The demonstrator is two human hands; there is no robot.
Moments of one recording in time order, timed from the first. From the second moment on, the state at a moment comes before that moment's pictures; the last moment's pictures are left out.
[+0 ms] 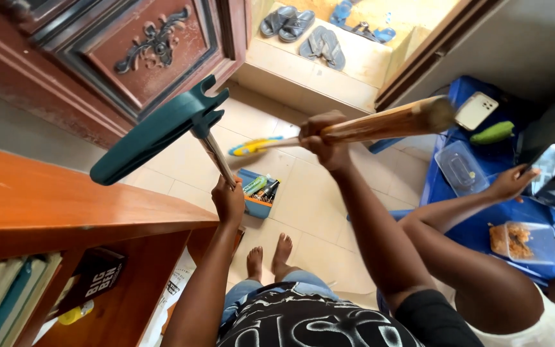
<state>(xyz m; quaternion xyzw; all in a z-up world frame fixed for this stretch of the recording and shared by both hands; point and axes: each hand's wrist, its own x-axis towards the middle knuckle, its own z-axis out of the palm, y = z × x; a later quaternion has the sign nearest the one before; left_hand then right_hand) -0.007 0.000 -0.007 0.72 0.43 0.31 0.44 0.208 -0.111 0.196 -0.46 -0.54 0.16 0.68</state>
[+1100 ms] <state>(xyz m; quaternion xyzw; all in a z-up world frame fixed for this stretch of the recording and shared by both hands) -0.006 -0.012 -0.015 0.74 0.42 0.30 0.43 0.271 -0.155 0.144 -0.50 -0.66 0.35 0.44</state>
